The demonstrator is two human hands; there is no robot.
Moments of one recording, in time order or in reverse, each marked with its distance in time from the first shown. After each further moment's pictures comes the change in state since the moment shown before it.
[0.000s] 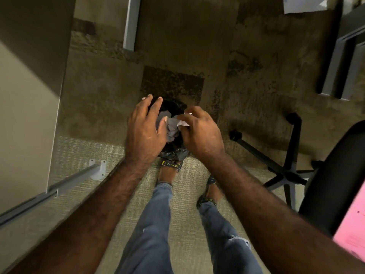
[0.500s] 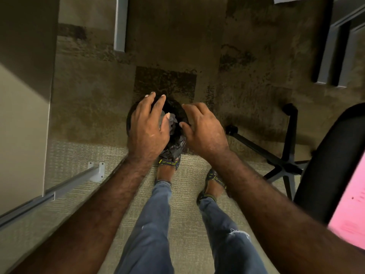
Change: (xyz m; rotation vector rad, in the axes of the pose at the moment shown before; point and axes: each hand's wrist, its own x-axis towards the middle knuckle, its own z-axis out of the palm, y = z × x) left_hand -0.001 0.033 0.018 0.021 0.028 0.095; right_hand -0.017 0.036 -0.010 0.084 0.043 0.050
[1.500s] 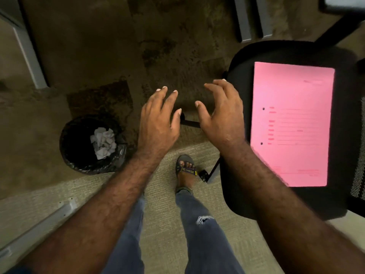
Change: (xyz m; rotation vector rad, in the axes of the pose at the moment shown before) left_hand -0.029 0.268 0.131 0.005 -0.206 0.364; right_hand -0.148 0.233 -0.138 0.072 0.580 0.377
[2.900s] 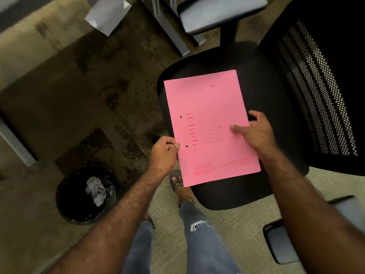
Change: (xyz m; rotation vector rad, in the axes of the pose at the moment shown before) left_hand -0.008 0.136 0.045 -0.574 -0.610 -0.532; right_hand -0.065 0.200 -0.140 0.405 0.026 1.020
